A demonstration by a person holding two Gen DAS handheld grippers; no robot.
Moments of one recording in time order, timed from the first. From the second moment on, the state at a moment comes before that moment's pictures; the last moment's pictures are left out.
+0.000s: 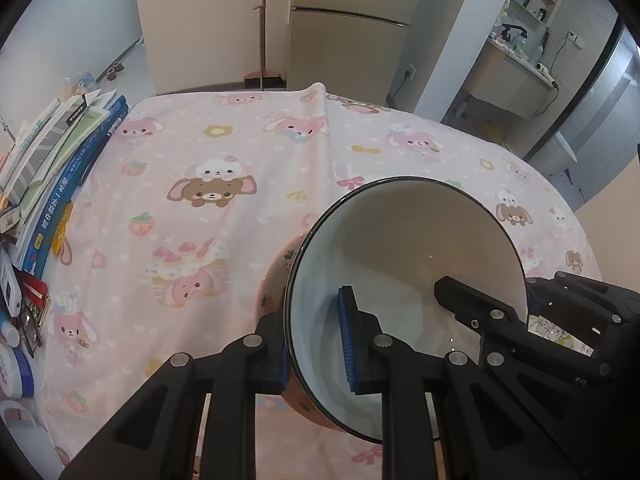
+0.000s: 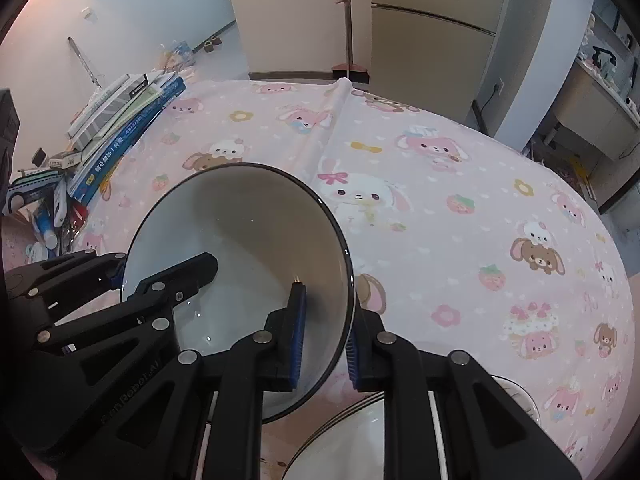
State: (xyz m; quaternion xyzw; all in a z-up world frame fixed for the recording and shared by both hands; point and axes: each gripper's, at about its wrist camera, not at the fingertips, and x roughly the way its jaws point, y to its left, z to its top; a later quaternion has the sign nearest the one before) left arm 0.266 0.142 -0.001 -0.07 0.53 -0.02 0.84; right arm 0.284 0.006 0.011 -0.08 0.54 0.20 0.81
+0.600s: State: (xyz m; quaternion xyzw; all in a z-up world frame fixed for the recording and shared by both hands) left arm 0.242 0.146 0.001 -0.06 0.50 -0.02 0.87; right arm 0.294 -0.001 0.001 -0.04 0.55 0.23 0.80
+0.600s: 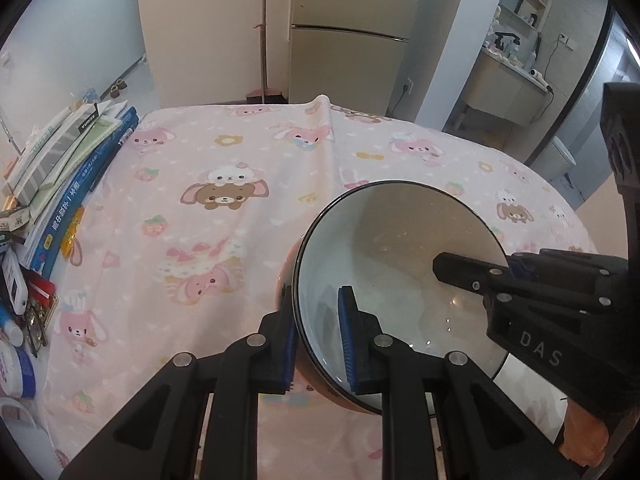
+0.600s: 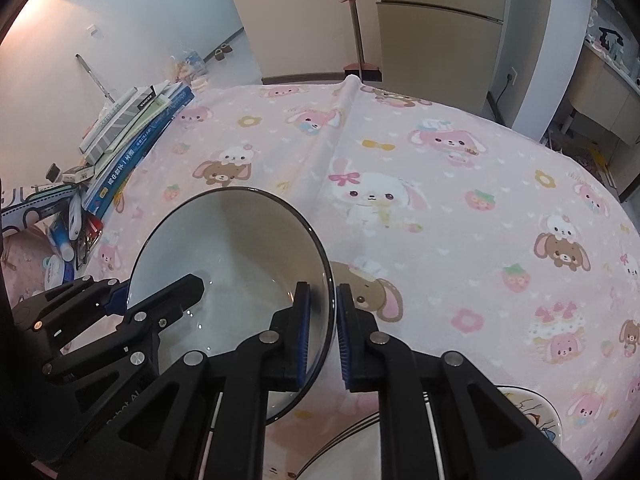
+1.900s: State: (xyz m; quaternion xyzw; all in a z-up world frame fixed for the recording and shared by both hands) left arm 0.205 0.142 -0.008 -0.06 0.34 0.07 0.94; right arm 0.288 0.003 0.004 -0.09 0.54 0.24 0.80
